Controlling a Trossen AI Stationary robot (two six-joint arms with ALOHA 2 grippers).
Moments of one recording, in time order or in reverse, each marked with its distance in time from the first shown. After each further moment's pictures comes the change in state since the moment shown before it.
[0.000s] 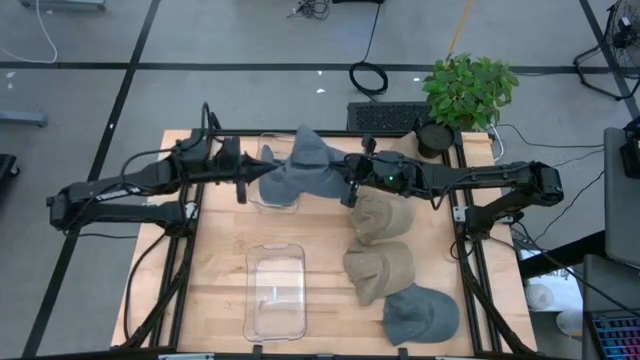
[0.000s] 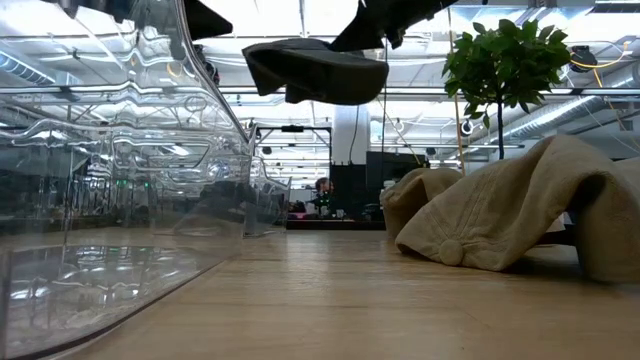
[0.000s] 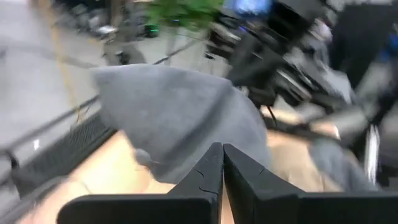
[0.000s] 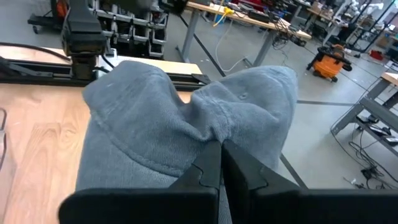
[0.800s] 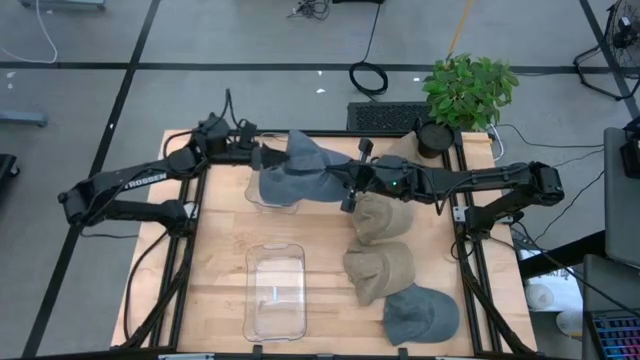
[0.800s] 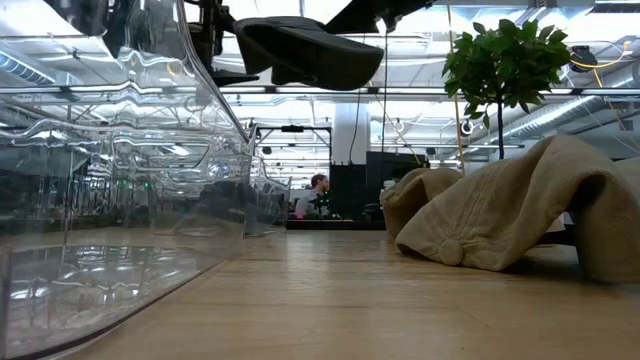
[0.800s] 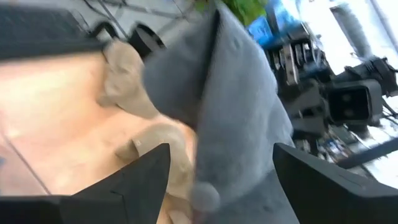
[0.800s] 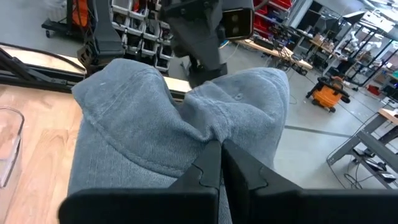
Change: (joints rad) left arm 0.237 0.254 0.007 0.232 0.373 -0.628; right arm 0.047 0.000 -0.001 0.075 0.003 -0.109
